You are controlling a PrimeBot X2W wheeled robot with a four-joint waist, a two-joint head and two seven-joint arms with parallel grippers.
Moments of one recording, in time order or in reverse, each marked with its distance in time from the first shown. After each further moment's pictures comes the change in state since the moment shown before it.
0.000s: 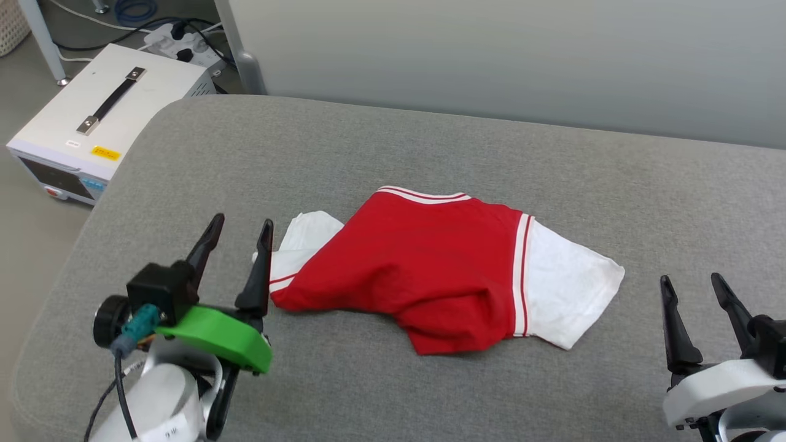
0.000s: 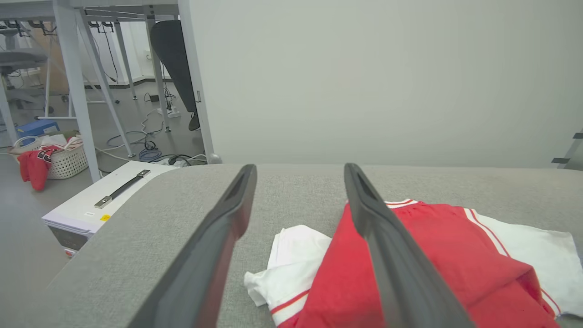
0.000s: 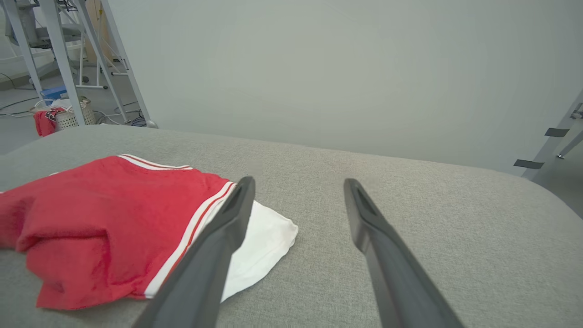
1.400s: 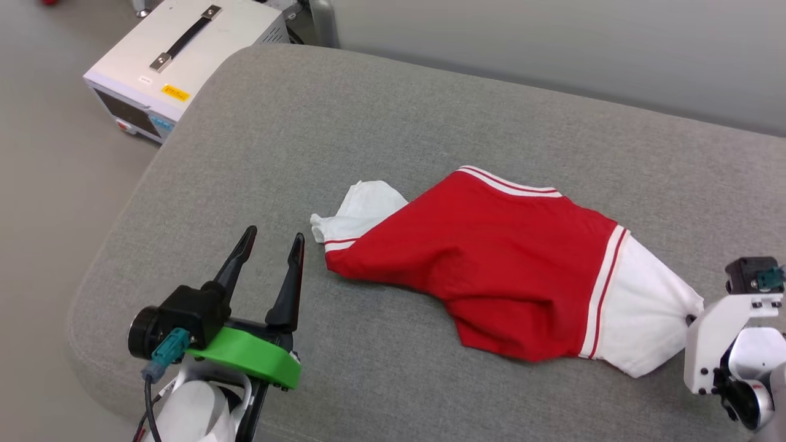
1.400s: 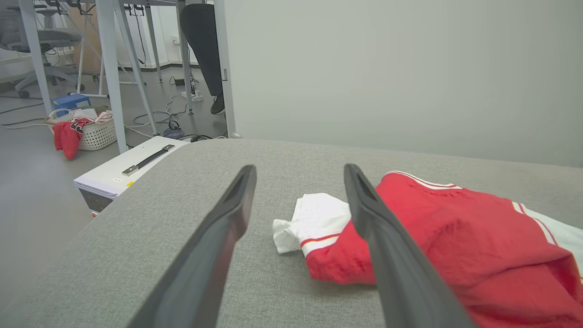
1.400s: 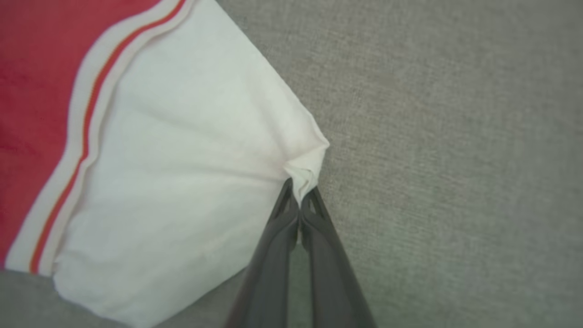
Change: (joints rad) left arm 0.116 -0.255 0.236 0.001 0.281 -0.212 0.000; right arm -0.303 -0.151 0.014 0.455 0.061 0.000 0.582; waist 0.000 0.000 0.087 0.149
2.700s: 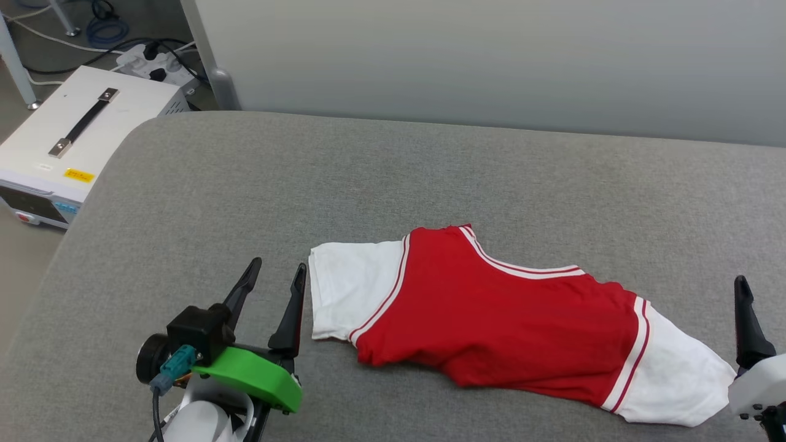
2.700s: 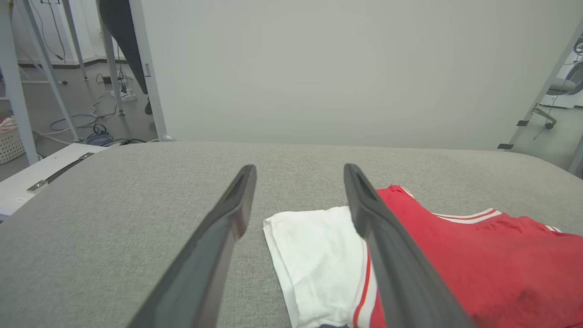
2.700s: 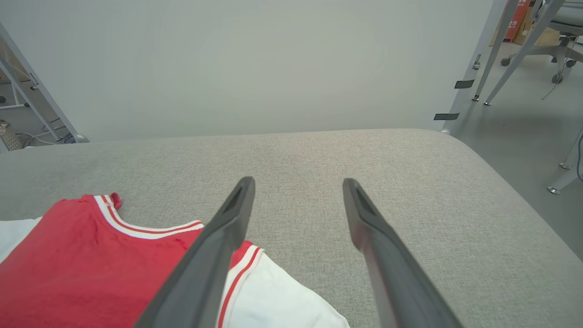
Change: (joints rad) left arm 0.037 -0.001 -0.011 0.070 -0.021 -0.008 0.001; right arm 0.290 0.111 -0.185 -0.455 0.046 0.000 -0.415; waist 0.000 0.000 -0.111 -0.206
